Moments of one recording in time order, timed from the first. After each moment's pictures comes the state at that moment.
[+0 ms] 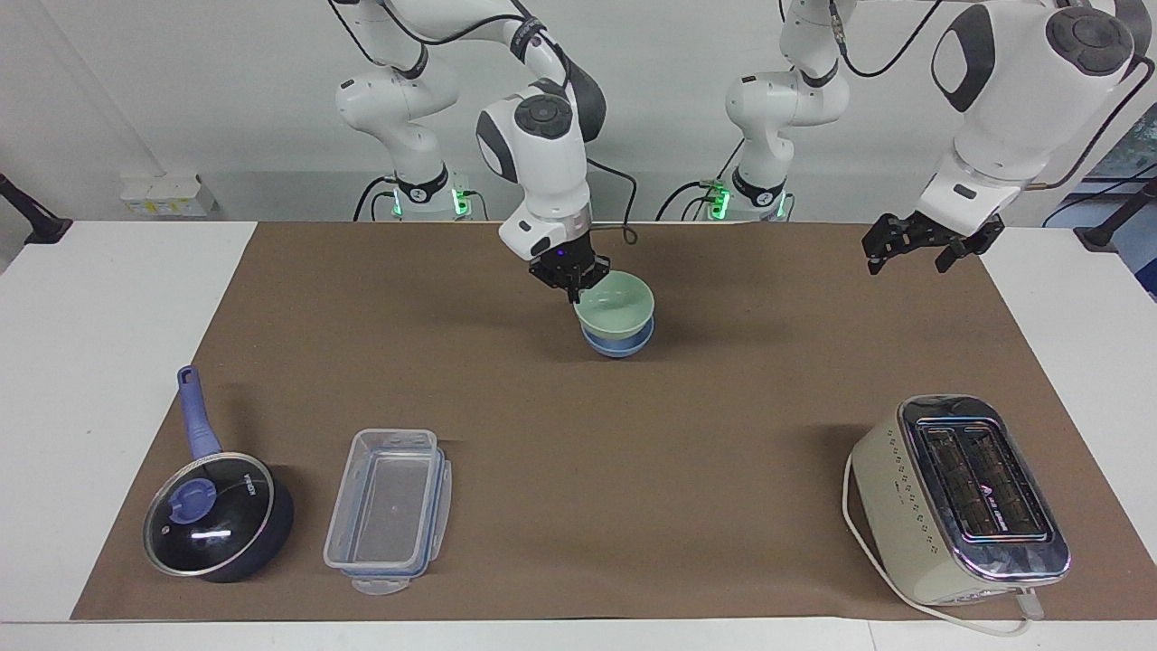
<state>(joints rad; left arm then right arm) -0.01 0.07 -0.08 -1.54 0.06 1.52 -0.02 0.49 0.20 0.11 -1.91 0.07 2.14 0.71</state>
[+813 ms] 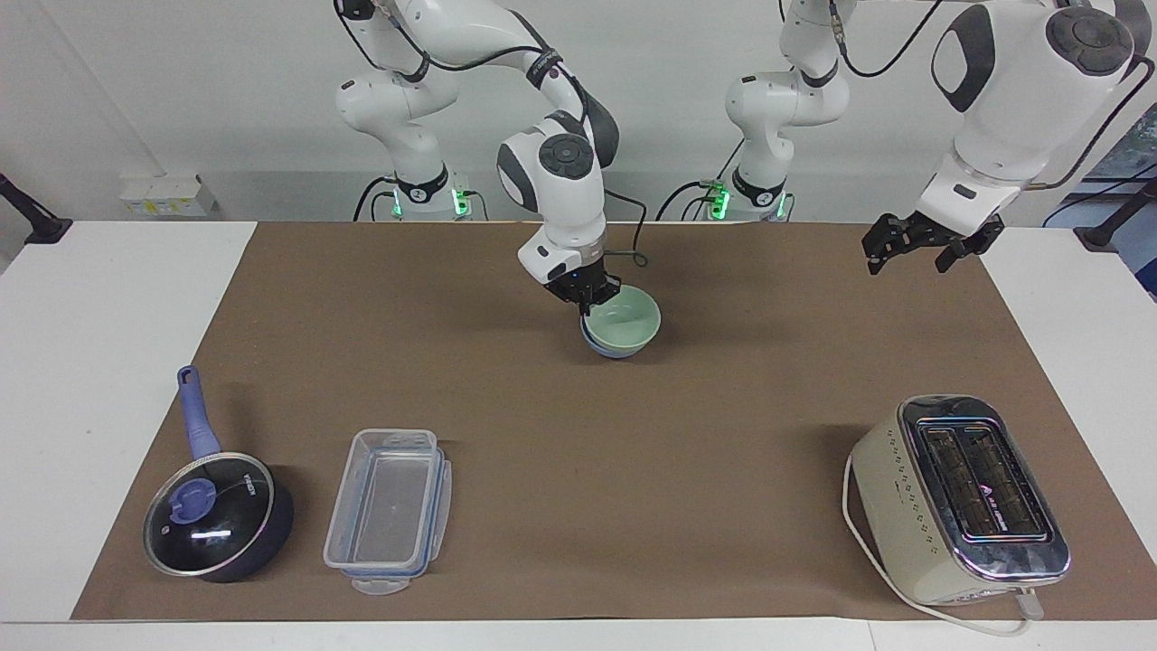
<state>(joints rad) -0.01 0.07 -0.08 -1.54 0.06 1.52 -0.02 0.52 0.21 0.11 -1.94 0.10 2.14 0.76</state>
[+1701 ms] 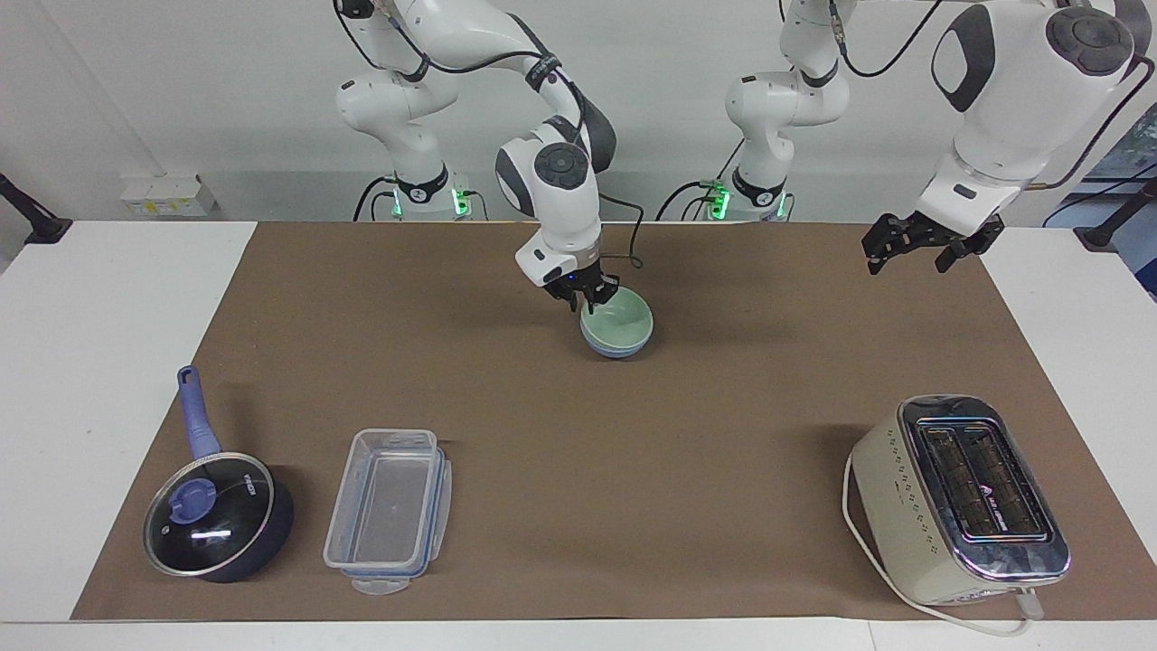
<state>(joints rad) -0.01 0.07 -0.08 -1.54 0.06 1.52 -0.02 0.52 0.20 0.11 -1.96 0.13 2.16 0.76</state>
